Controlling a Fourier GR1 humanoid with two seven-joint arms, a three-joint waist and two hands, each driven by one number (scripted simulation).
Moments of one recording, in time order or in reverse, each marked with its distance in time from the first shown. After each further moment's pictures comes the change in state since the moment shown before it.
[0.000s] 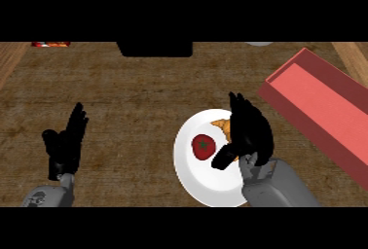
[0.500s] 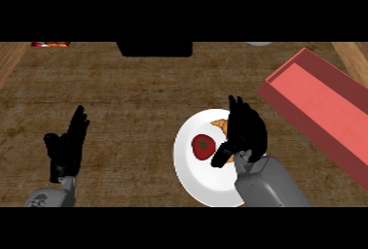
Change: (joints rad) left arm 0.016 -0.018 0.012 0.011 -0.014 -0.020 -0.020; right arm 0.014 0.064 -0.048 0.090 0.079 0.023 -0.028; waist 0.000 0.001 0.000
